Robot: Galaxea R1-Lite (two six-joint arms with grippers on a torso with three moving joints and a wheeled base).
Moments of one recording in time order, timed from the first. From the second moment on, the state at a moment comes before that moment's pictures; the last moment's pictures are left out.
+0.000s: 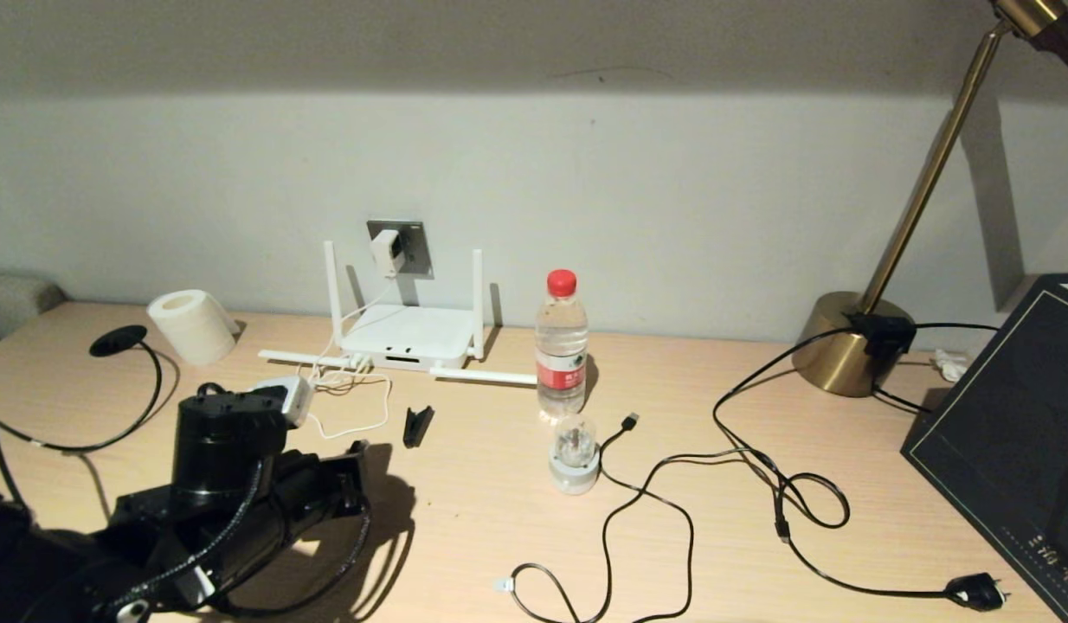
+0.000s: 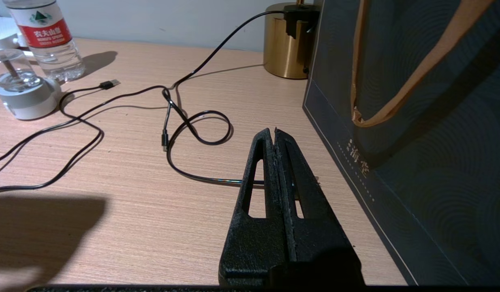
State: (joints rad) left arm -0.35 1.72 -0.43 -0.77 0.28 -0.26; right arm -0.01 0.00 0.00 -0.09 0.00 -0.02
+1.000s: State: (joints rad) left arm -0.32 1.83 -0.39 -1.03 0.28 -0.16; right arm -0.01 0.00 0.00 -0.09 0.00 -0.01
